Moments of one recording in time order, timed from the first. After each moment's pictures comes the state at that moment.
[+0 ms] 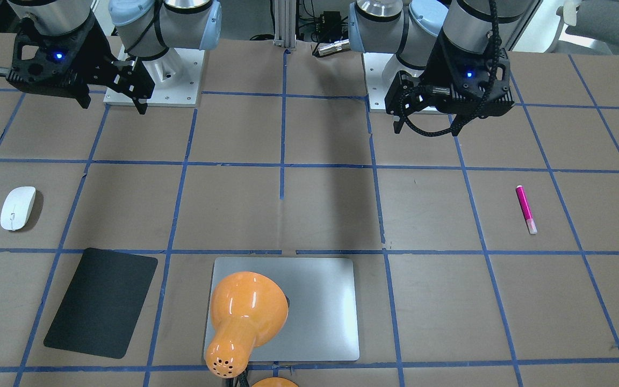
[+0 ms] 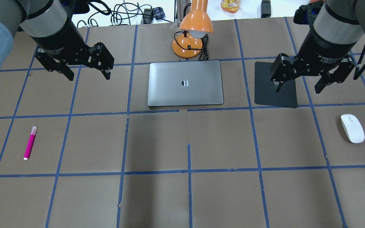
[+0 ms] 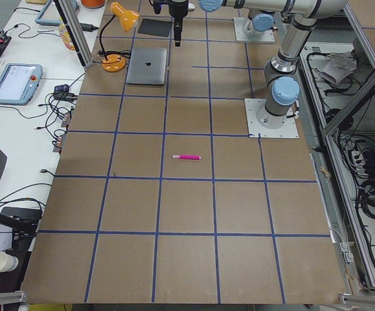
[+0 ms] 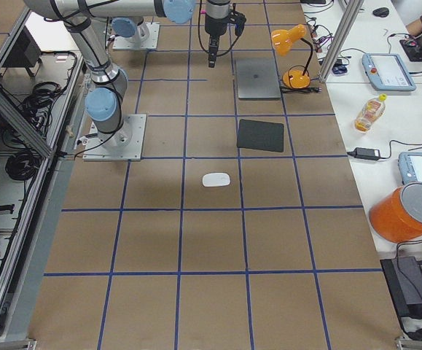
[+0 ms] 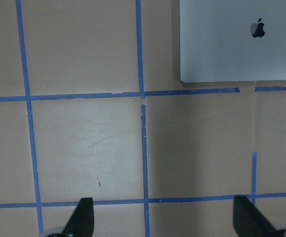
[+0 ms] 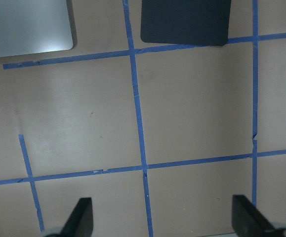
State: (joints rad) left arm -1.60 -1.56 -1.54 -1.60 1.56 0.00; right arm 1.52 -1.67 1.64 -1.47 -1.58 0.05
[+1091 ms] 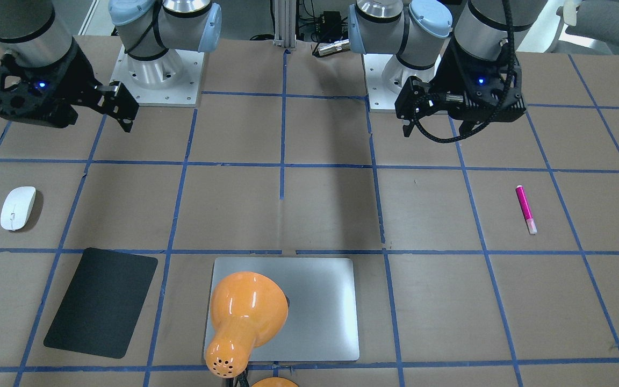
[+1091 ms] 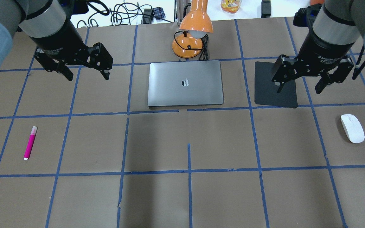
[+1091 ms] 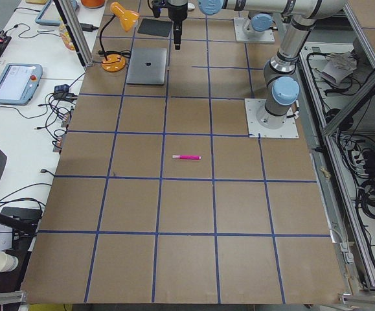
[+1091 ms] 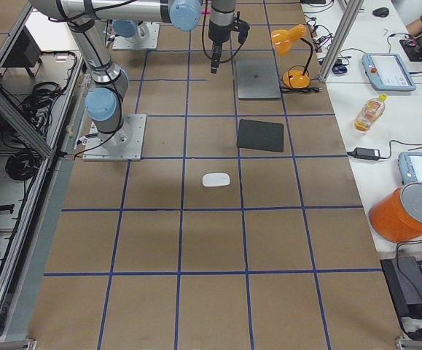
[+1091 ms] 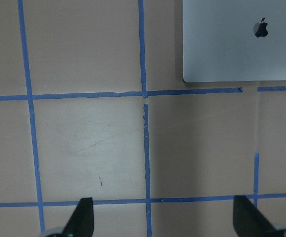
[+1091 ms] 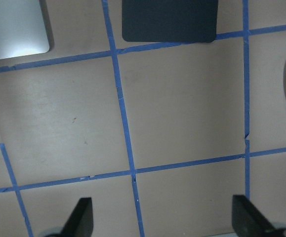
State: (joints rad) left arm -1.54 -1.55 -1.56 -1.60 1.56 0.04; right arm 1.43 -1.61 1.64 -1.48 -1.59 0.00
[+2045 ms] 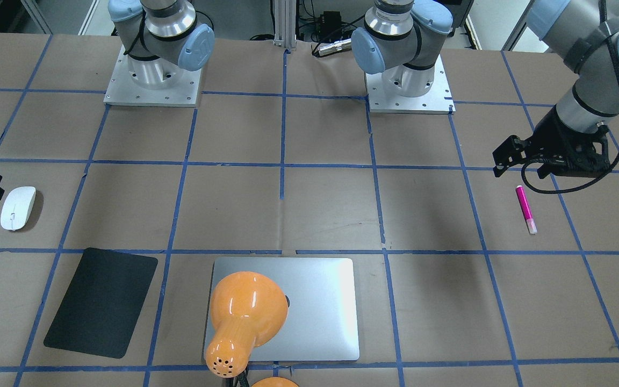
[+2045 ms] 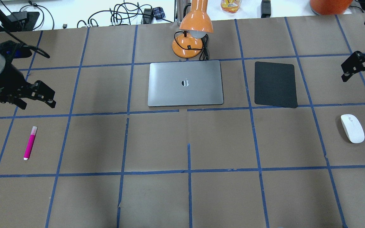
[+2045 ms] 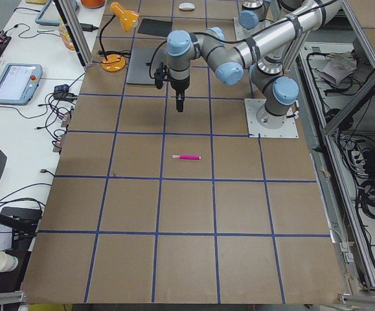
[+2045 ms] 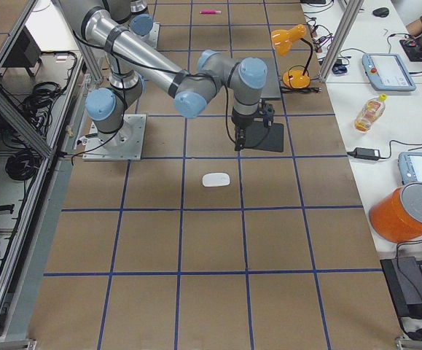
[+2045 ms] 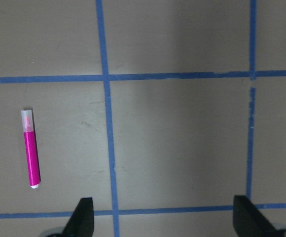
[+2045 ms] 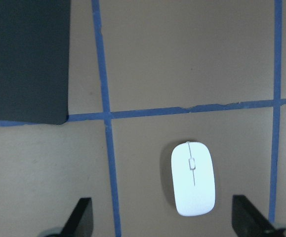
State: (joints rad) left arm -1.06 -1.56 -1.95 -1.20 1.56 0.54; right arm 1.01 -1.37 1.73 -1.90 -1.59 -0.49
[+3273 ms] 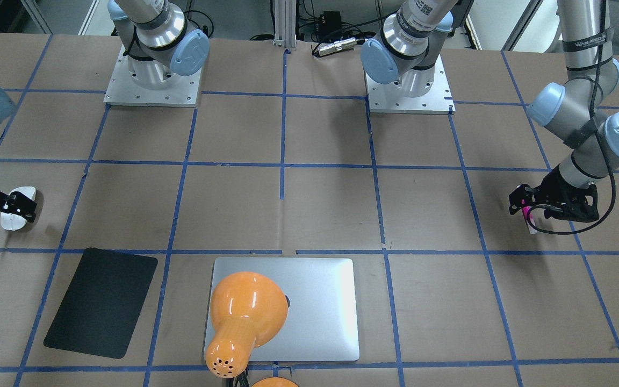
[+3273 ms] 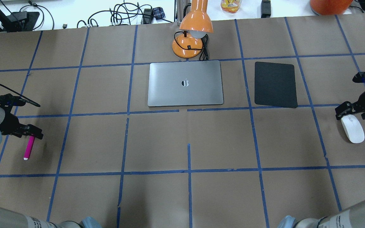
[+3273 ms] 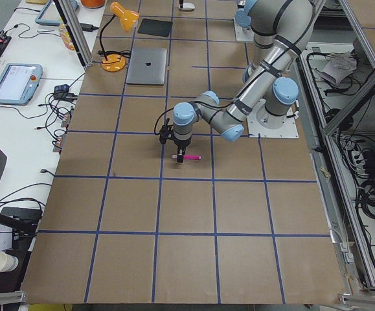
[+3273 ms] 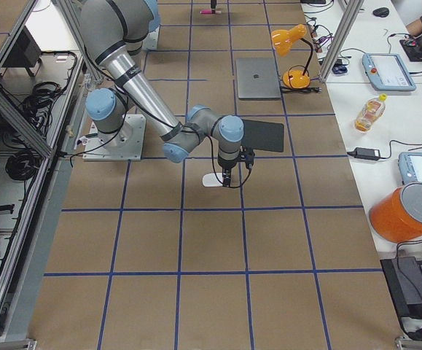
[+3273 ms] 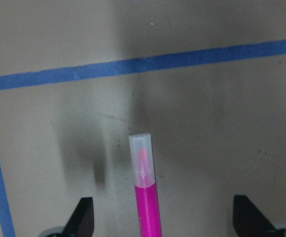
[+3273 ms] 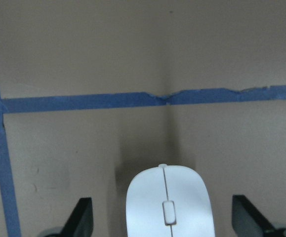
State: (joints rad) left arm -0.84 -1.89 -2.08 -0.75 1.56 0.83; right arm 0.91 -1.22 2.01 -2.36 -1.60 -0.63
